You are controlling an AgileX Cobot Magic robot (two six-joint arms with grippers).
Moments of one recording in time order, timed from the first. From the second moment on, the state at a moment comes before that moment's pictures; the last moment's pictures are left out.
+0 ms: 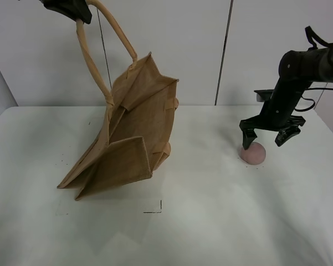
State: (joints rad) left arm -0.29 1.83 -2.19 -0.05 1.17 -0.12; right arm 0.08 2.12 -1.58 0.06 1.01 -0.13
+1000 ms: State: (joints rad) left arm -0.29 1.83 -2.19 -0.05 1.17 -0.11; right arm 0.09 2.24 -1.58 0.03 0.87 -0.09
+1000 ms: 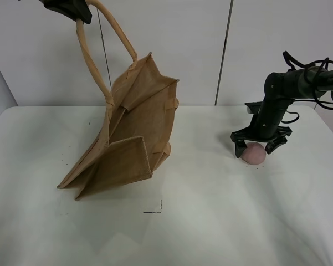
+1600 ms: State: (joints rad) left arm -0.29 1.83 -2.19 -0.05 1.17 -0.11; right arm 0.09 2.21 -1.69 0.13 0.99 -0.10
